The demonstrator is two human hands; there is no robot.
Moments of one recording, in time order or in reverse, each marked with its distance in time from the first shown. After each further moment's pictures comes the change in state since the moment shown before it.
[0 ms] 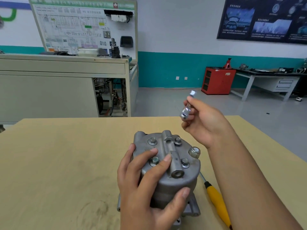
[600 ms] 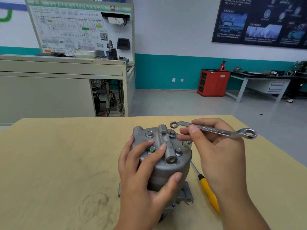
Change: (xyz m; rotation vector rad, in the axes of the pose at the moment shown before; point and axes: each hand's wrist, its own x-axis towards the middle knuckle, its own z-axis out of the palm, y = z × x) left_hand -0.004 0.003 -0.007 -0.053 -0.076 -0.076; right_hand -0.105 0.033 -0.004 -0.446 0.192 -0.680
